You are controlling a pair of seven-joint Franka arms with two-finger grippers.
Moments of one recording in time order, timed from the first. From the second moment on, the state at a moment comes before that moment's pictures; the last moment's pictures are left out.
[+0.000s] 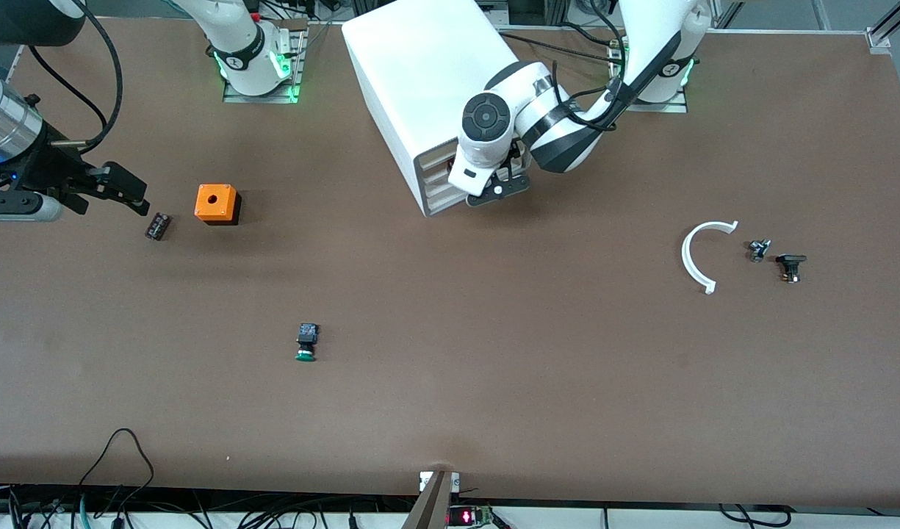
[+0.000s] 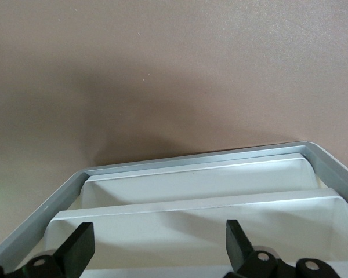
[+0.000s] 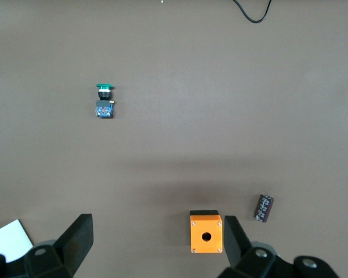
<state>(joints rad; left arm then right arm) -0.20 0.50 -0.69 -1.86 0.08 2.02 -1.26 0.03 0.01 0.04 -1.67 0.01 1.76 0.10</state>
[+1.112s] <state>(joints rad) 0.07 0.36 -0.59 -1.44 0.17 1.49 -0.51 0.03 0.01 0.06 -1.66 -0.03 1.68 0.10</state>
